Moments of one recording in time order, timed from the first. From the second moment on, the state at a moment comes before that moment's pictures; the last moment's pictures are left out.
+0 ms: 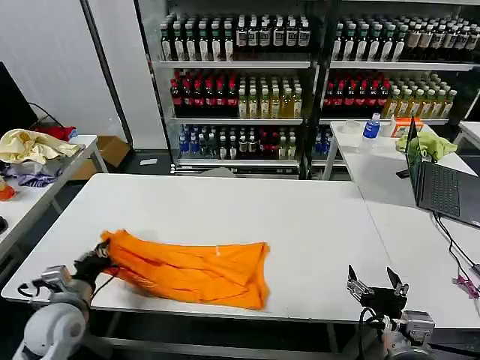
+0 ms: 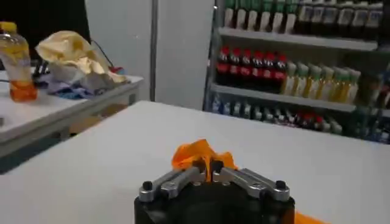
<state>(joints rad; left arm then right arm) 1.31 -0.97 -0.65 -1.91 -0.83 0.36 -0.27 -1.64 1.22 0.61 2.35 0.41 -0.50 0.35</state>
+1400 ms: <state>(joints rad) 1.23 -1.29 -0.18 -2.03 -0.87 0.40 -0.25 -1.72 1.25 0.64 2.39 0.38 -0.49 0.35</state>
